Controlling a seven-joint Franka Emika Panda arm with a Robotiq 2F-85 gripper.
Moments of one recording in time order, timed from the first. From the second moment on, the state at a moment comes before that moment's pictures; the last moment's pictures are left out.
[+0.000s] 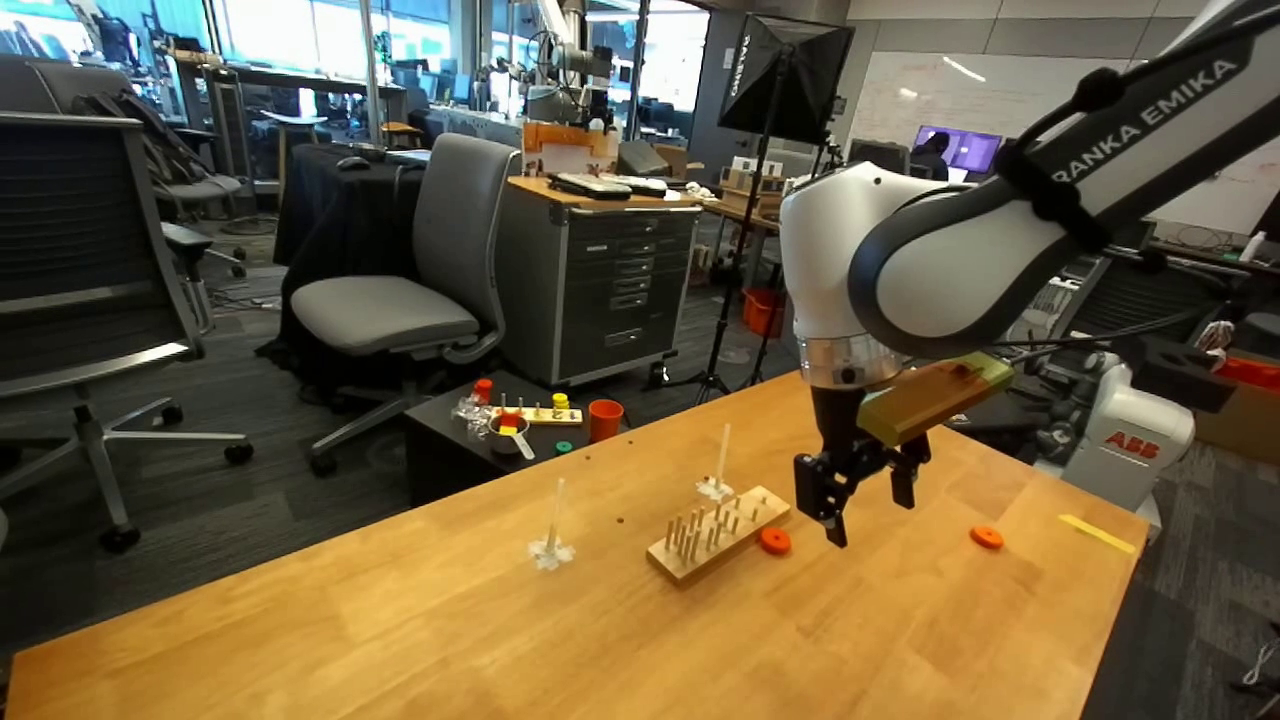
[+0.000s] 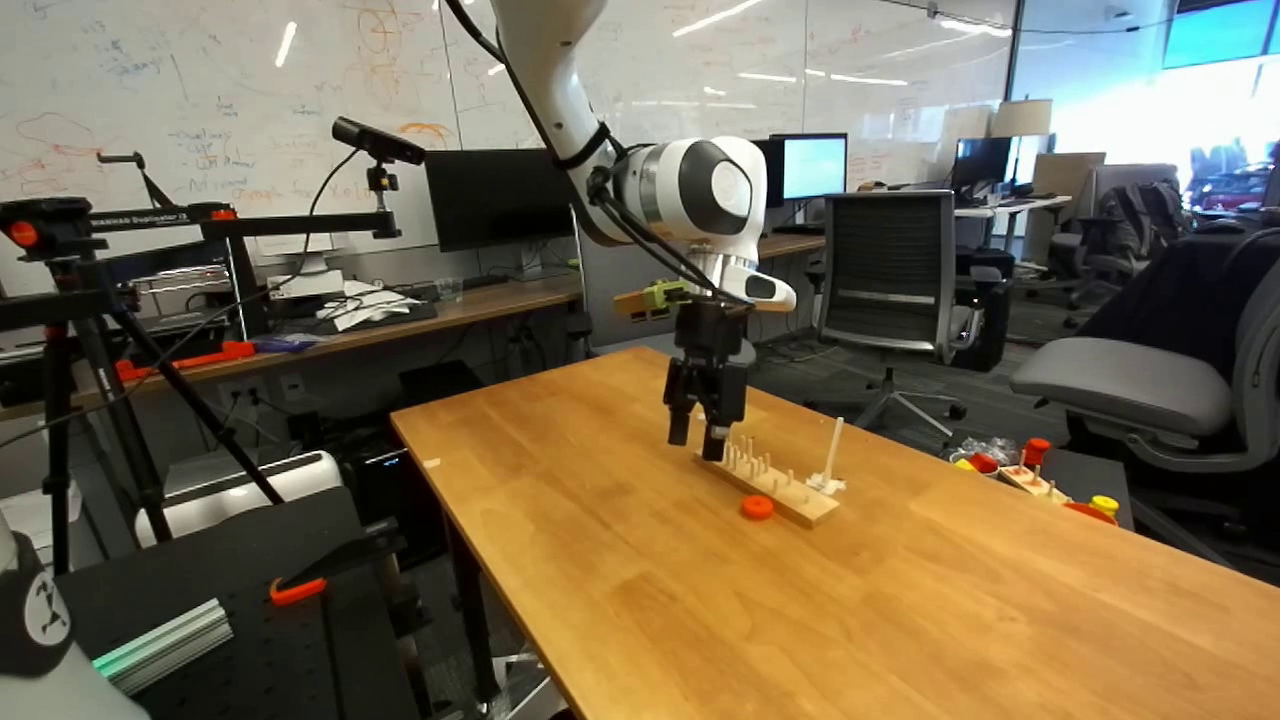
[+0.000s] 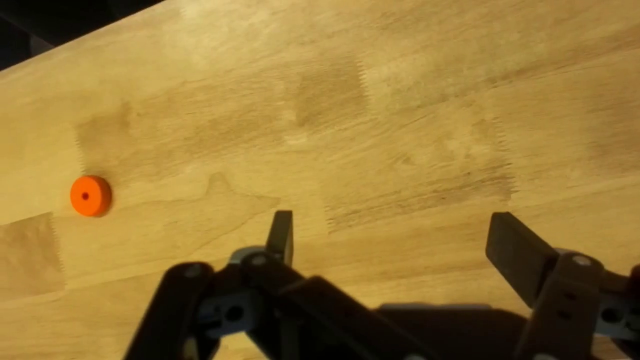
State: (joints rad) arm 0.17 0.64 0.02 -1.85 -0.18 2.10 0.55
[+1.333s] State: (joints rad) arm 0.20 0.82 -0.08 -1.73 -0.12 2.31 0.57
